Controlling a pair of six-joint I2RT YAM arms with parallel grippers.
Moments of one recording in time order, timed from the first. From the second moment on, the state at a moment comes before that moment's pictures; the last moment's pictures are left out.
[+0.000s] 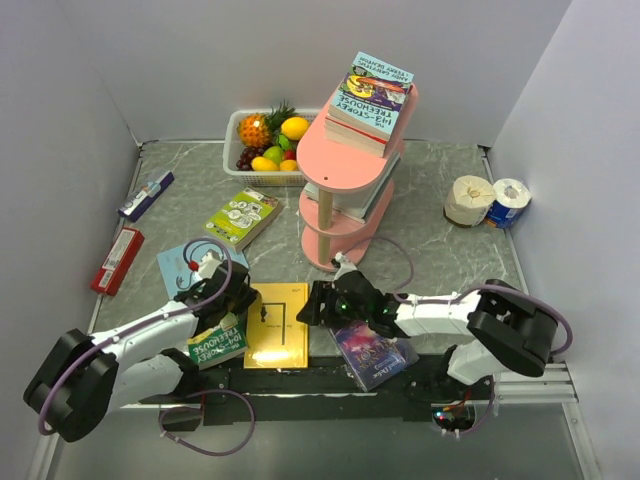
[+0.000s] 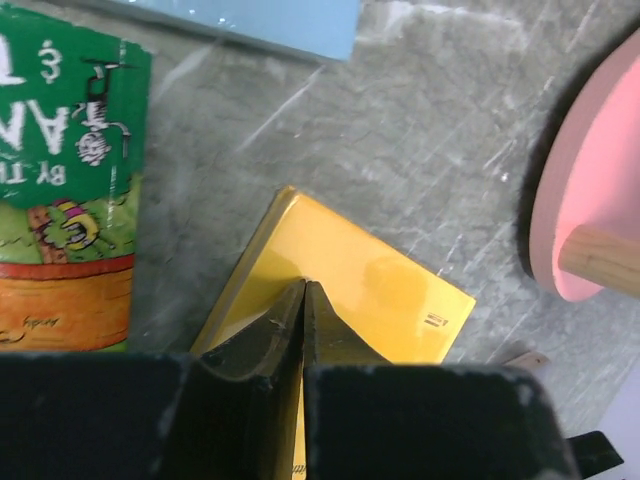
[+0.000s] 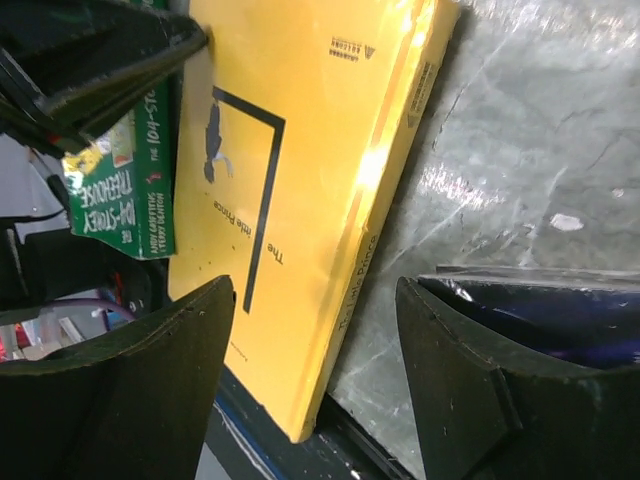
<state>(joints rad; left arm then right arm) -0.61 1.09 0.37 -0.17 -0.25 -1.29 1.00 1.44 0.49 0.32 -0.05 0.96</state>
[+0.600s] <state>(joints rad) -0.97 1.02 0.32 0.08 0.02 -1.13 0.75 0.67 0.50 -0.59 0.33 0.90</state>
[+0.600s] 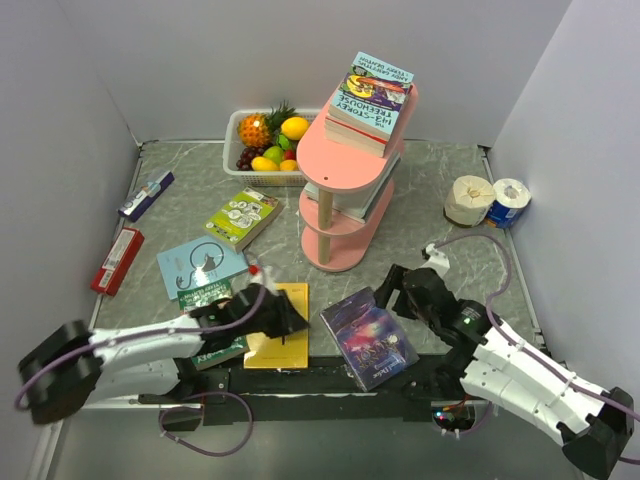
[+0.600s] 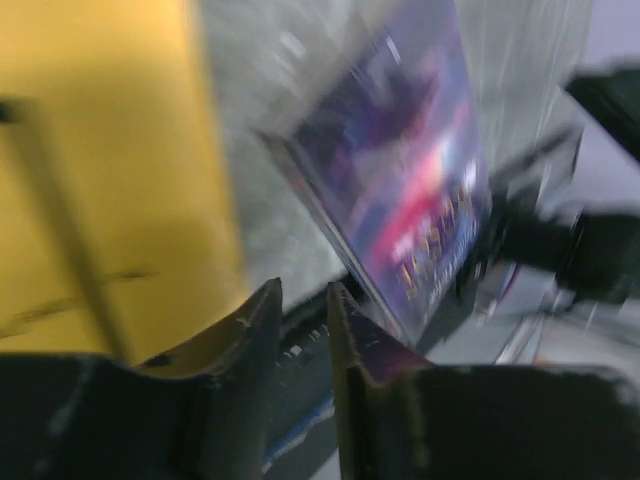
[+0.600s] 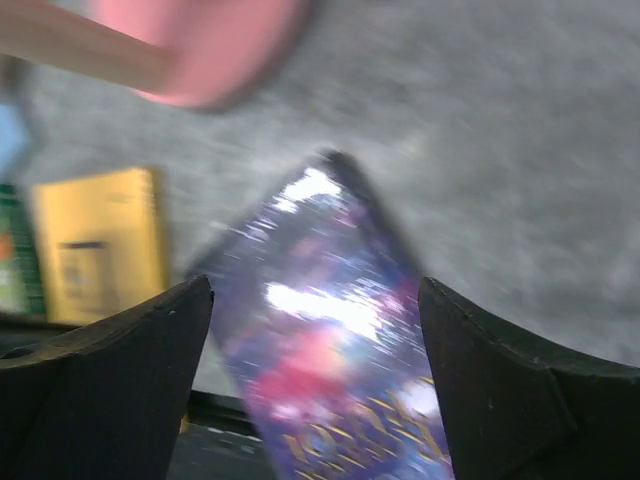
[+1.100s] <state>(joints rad) -1.10 1.55 0.59 0.25 0.29 -1.05 0.74 0.67 0.35 -0.77 0.12 1.08</state>
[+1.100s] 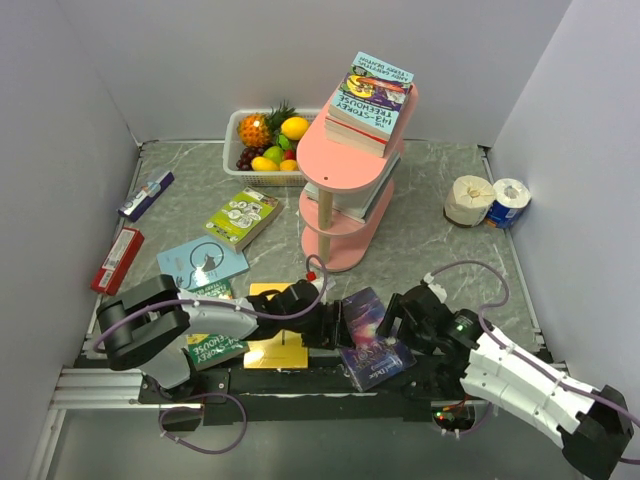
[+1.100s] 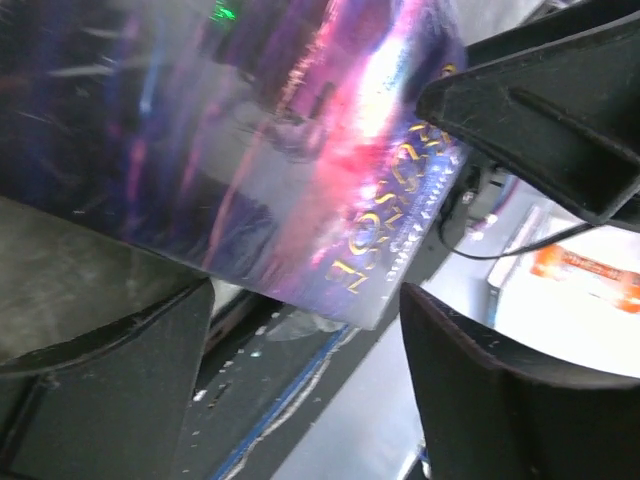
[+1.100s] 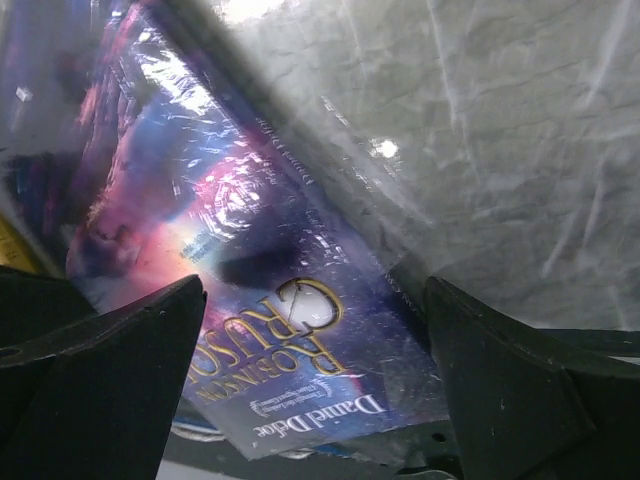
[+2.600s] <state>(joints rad) -1.21 1.32 0.52 -0.03 0.02 -1.17 0.85 0.48 0.26 -0.79 -0.29 1.01</state>
